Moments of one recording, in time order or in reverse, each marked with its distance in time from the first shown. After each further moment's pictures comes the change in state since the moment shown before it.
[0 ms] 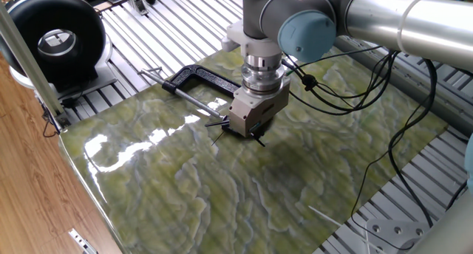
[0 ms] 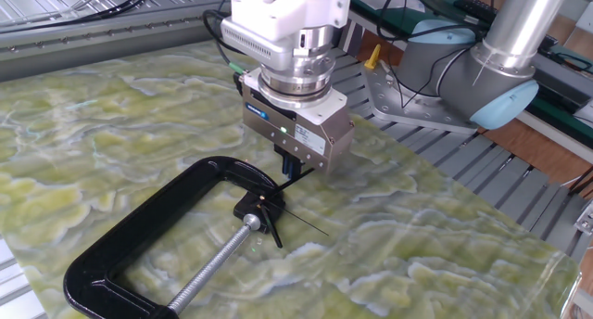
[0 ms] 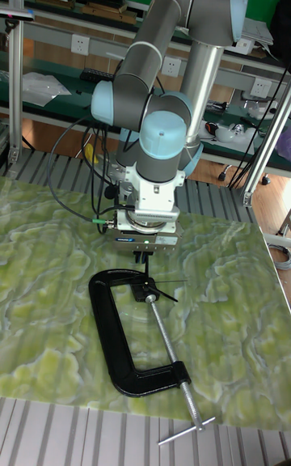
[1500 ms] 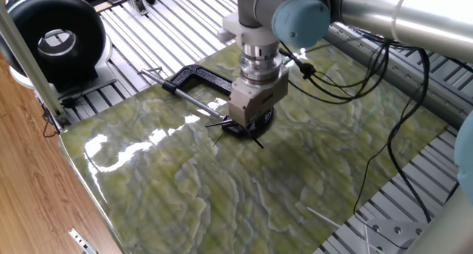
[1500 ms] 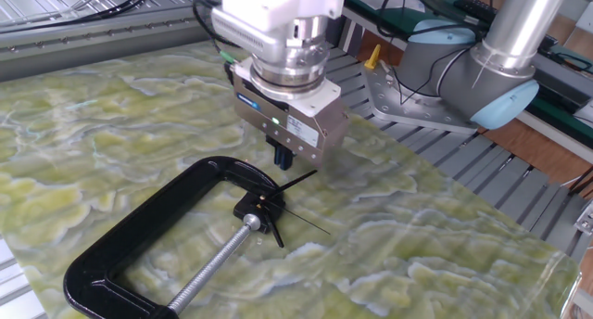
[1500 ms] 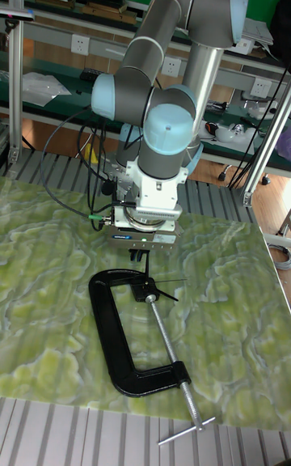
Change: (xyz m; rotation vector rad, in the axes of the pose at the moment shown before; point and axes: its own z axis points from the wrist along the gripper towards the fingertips) arm -0.015 -0.017 -0.026 0.061 0.009 -0.011
